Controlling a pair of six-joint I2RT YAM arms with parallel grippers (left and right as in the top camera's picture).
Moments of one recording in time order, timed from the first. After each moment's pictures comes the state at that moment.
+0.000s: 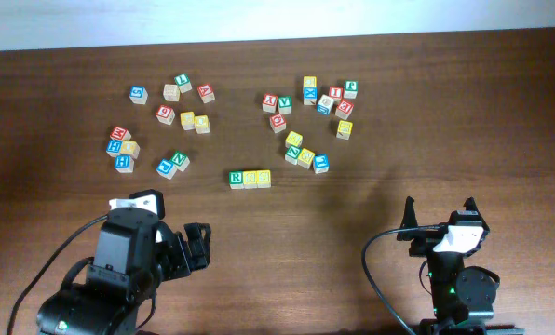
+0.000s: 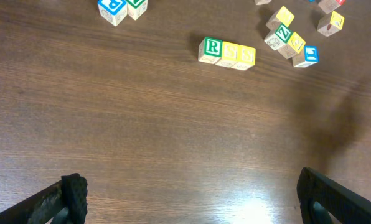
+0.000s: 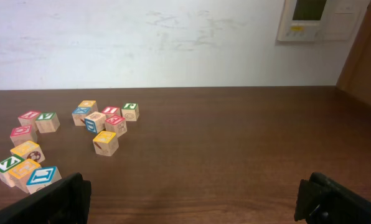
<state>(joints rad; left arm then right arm) -0.32 0.78 1.00 -1.16 -0.03 -0.50 -0.05 0.01 0.01 -0.07 0.03 0.00</state>
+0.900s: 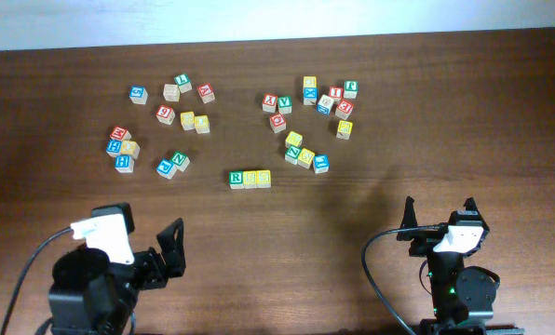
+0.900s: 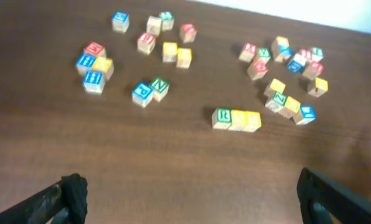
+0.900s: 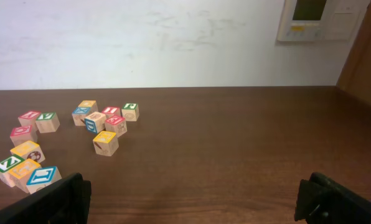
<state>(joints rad) -0.11 0.52 0.91 -0.99 -0.01 -0.23 -0.05 0.01 0.01 -0.07 0.03 0.00</state>
